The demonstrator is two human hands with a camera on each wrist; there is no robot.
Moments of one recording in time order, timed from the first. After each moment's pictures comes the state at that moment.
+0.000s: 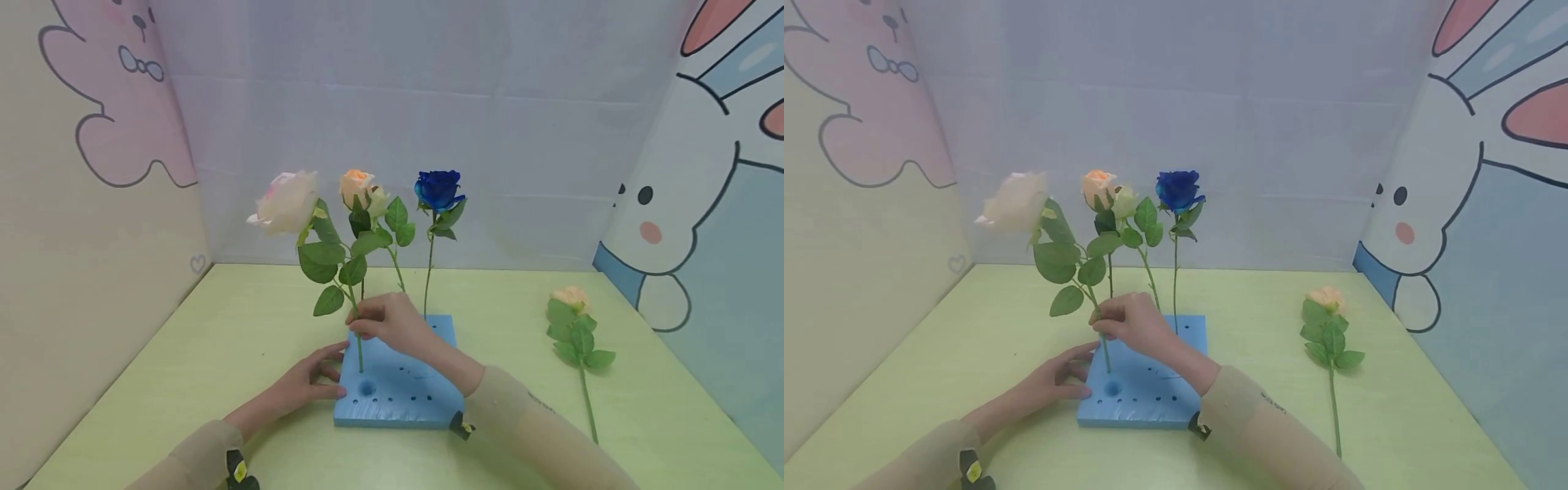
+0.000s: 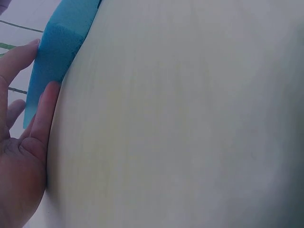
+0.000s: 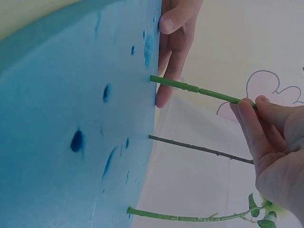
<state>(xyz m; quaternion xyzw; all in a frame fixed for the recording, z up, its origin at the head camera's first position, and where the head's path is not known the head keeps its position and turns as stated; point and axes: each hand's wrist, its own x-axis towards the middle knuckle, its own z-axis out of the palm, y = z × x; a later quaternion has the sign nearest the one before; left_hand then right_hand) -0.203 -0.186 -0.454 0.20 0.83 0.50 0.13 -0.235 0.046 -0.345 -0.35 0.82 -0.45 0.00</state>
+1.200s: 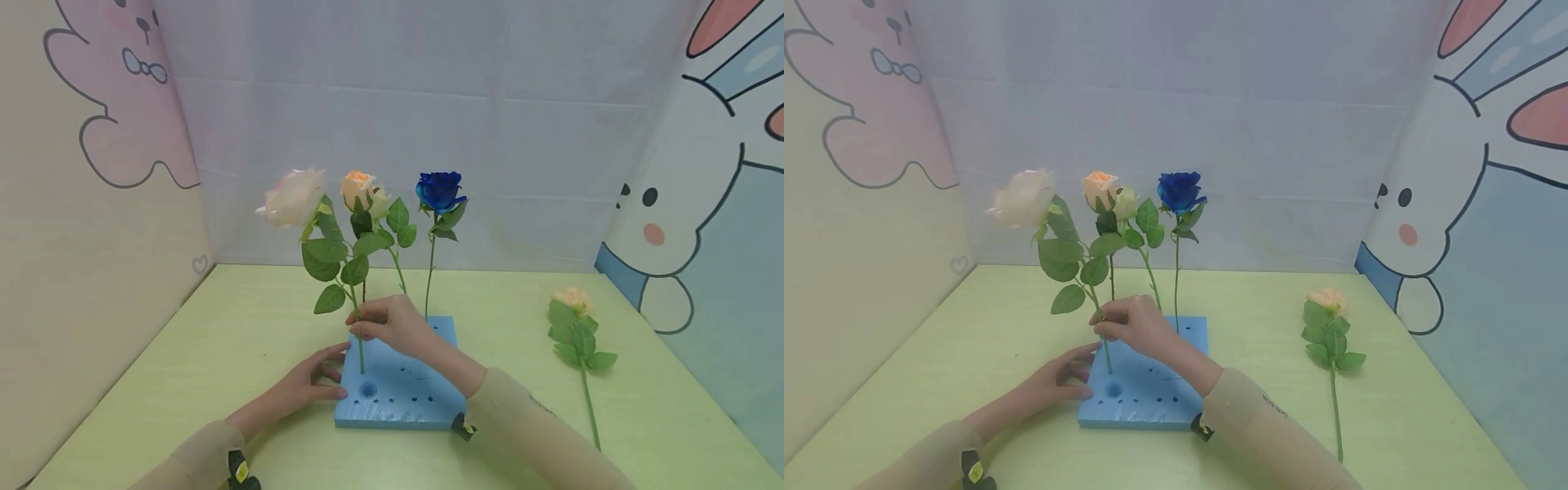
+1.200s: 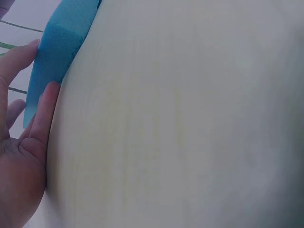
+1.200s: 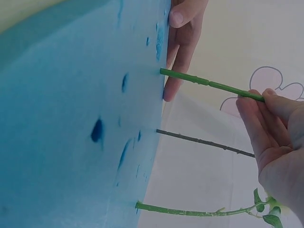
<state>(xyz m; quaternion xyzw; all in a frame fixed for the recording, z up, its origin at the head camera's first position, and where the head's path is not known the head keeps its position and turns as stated) -0.203 -0.186 -0.454 0.19 0.83 0.51 0.14 -0.242 0.049 -0.353 -0.38 0.82 -0.44 0.00</state>
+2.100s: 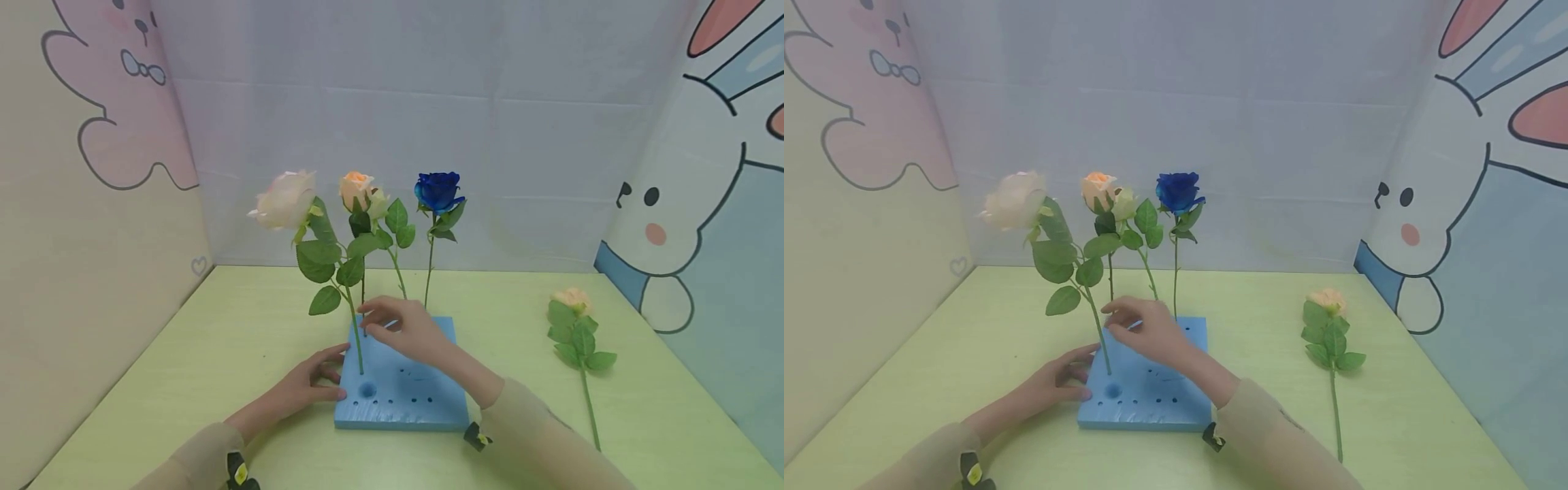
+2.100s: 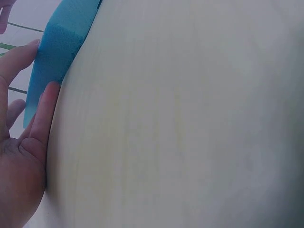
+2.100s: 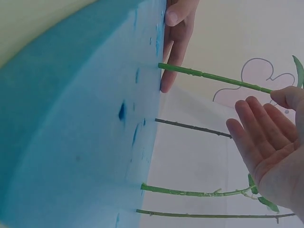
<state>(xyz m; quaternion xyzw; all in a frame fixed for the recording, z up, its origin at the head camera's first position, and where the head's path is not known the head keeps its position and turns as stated) -0.201 -0.184 -0.452 0.19 0.82 0.52 0.14 -0.229 0.069 -0.353 -0.37 0.82 -0.45 -0.03</state>
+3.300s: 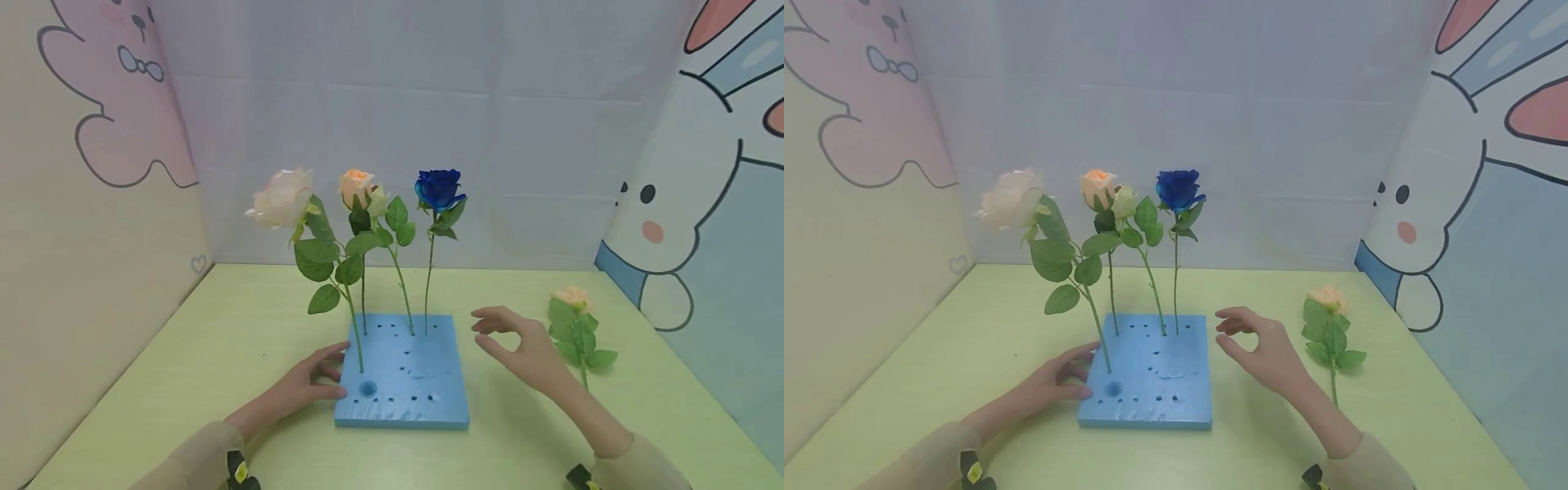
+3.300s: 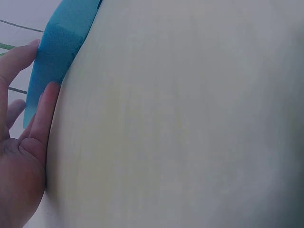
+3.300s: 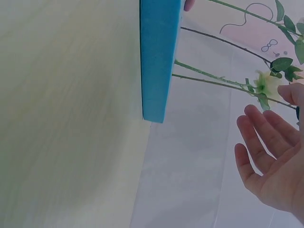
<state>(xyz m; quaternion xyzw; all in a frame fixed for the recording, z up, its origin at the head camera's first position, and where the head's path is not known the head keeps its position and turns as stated) -0.204 -0.185 -0.457 0.20 0.83 0.51 0.13 -0.193 0.213 -0.370 -0.24 0.88 -0.37 -0.18</state>
